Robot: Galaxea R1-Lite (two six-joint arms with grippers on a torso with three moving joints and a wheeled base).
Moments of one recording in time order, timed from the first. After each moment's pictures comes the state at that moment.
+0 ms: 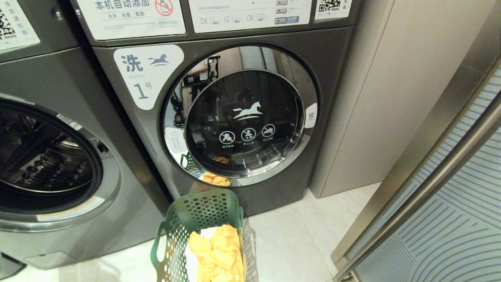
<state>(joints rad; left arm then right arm) 1.04 1.82 -1.79 0.57 0.28 0.29 0.01 0.00 0.00 -0.01 -0.03 0.03</state>
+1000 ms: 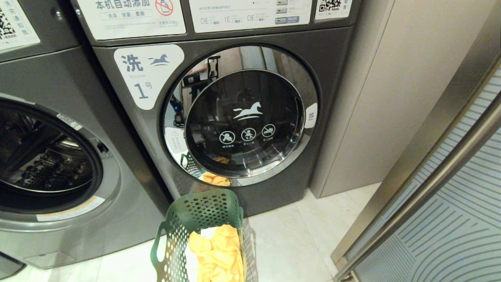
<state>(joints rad) 1.33 2.01 -1.92 0.40 0.30 0.30 0.01 0.00 0.00 -0.01 -0.03 0.03</state>
